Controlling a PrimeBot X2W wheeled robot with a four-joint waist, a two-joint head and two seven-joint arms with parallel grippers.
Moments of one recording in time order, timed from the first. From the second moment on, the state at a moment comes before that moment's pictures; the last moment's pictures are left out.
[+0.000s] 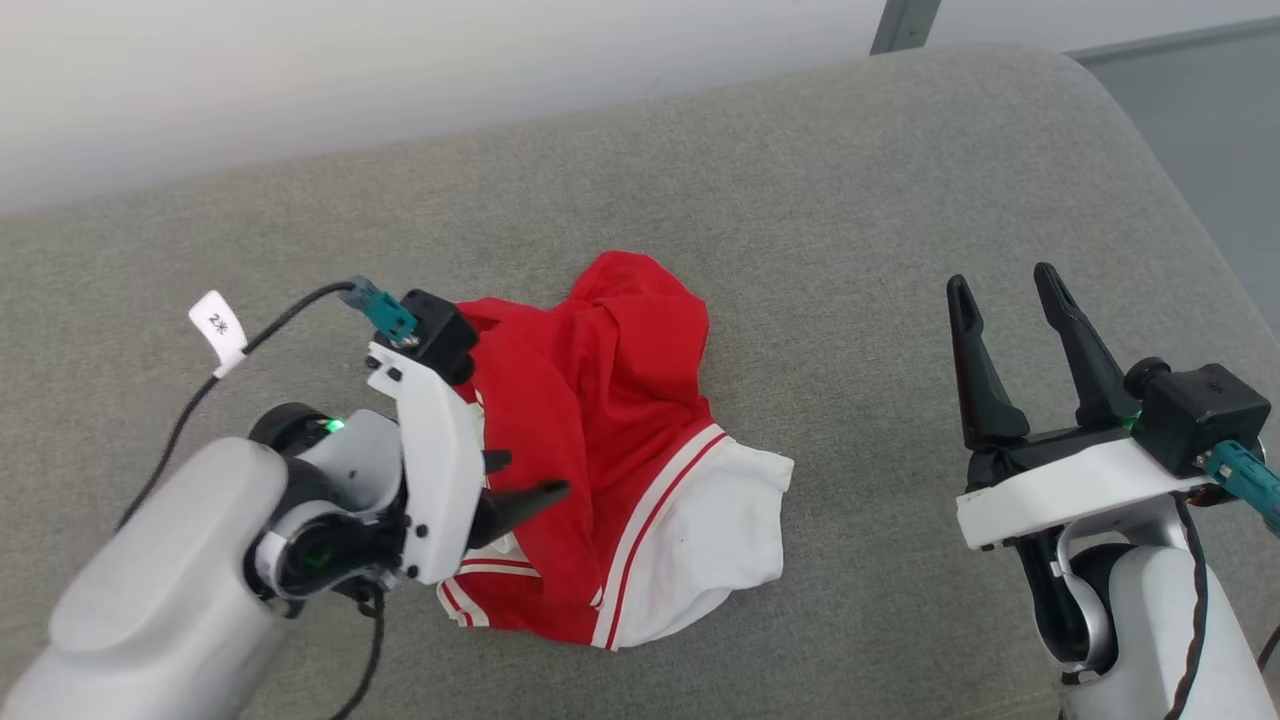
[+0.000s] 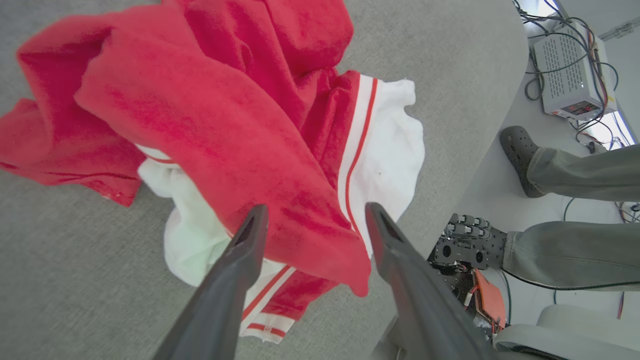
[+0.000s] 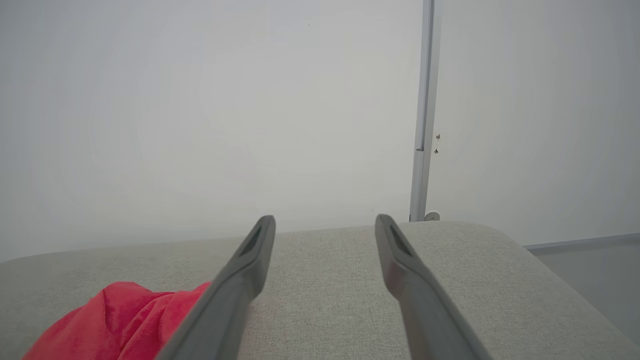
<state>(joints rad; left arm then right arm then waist) -0.60 0.56 -0.67 0.11 -1.04 -0.10 0.84 -0.23 -0.05 0.03 0.03 0.23 0.13 -0.08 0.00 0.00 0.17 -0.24</state>
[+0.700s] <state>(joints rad) -0.57 0.61 -0.66 0.30 -1.01 -0.10 0.78 -0.23 -0.05 0.02 -0.01 0.23 0.13 -0.06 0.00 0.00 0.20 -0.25</state>
